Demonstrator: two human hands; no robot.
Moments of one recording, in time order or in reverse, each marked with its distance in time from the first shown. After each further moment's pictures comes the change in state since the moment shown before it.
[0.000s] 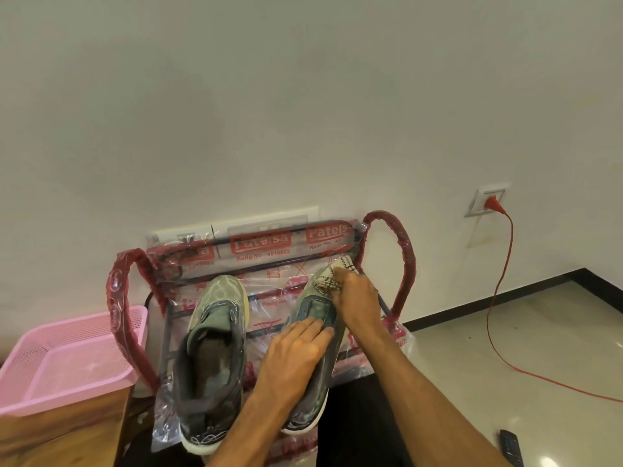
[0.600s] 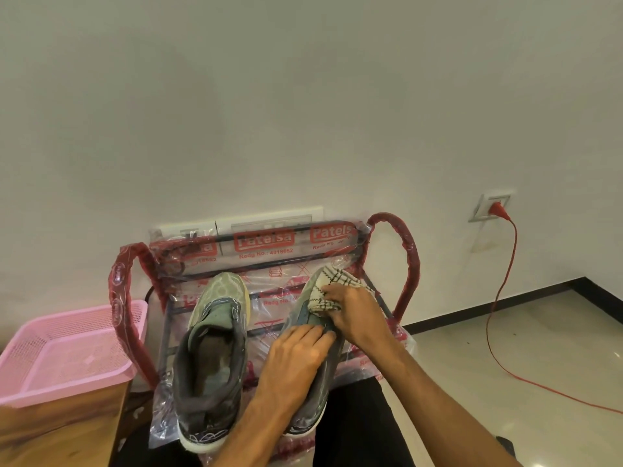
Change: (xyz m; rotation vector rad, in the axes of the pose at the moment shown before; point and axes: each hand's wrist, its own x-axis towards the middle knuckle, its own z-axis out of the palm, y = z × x) left_hand -0.003 0.003 -0.005 -0.047 0.021 -0.037; right_hand -0.014 0.008 0.000 -0.007 -0.170 -0.200
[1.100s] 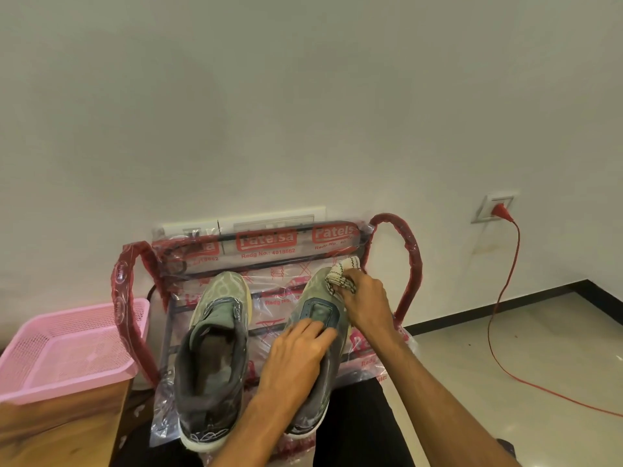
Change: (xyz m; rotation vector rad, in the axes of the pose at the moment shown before) left_hand 0.005 0.003 -0.004 -0.022 -0.103 -0.109; right_hand 0.013 0.004 -0.006 0.135 0.137 0.249
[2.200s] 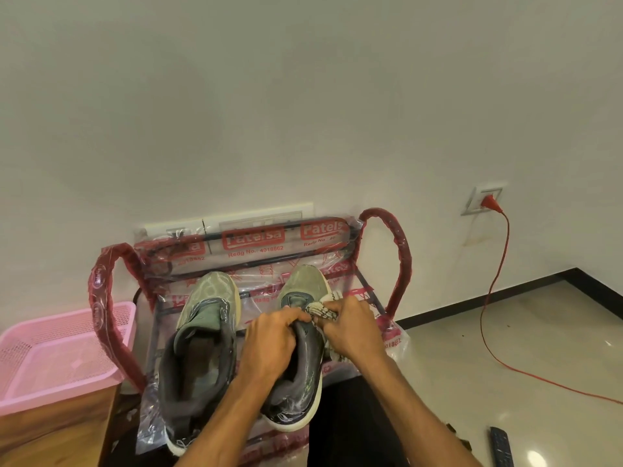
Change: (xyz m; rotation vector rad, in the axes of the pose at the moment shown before) left_hand 0.016 -0.023 0.000 -0.384 0.034 -0.401; right_hand -0.040 0.001 0.009 0.024 -0.183 0.112
